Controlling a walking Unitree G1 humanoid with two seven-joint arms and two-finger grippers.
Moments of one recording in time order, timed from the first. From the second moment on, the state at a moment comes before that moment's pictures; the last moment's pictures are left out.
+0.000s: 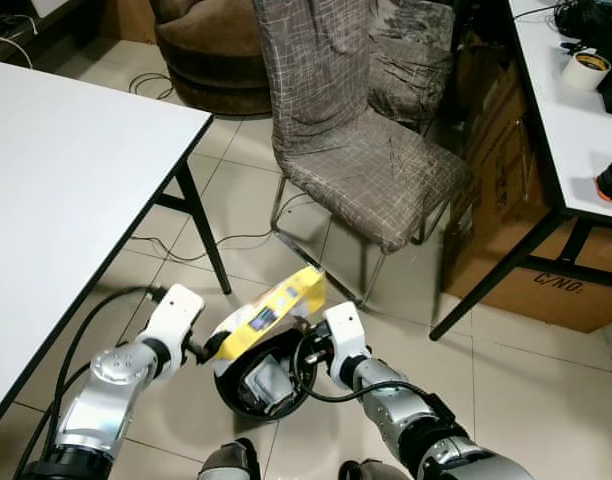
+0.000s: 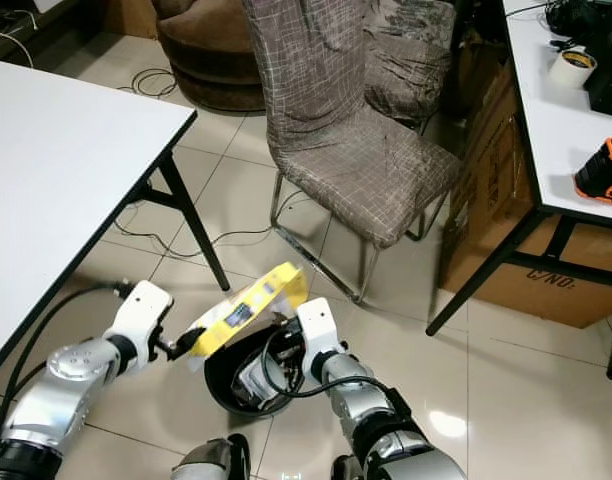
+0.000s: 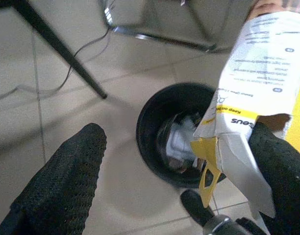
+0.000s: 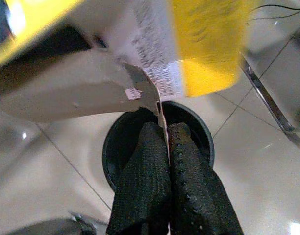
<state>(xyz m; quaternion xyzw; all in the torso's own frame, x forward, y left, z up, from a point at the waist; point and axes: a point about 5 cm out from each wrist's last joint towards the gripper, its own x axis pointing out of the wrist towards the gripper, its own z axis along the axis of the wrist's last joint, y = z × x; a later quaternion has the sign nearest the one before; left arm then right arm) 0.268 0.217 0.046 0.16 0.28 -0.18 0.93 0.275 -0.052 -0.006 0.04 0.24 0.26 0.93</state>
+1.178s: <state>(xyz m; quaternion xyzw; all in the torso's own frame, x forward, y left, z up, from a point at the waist) 0.253 0.198 0.049 0.23 0.26 -0.24 0.91 0.321 -0.036 0.064 0.04 0.11 0.30 0.95</state>
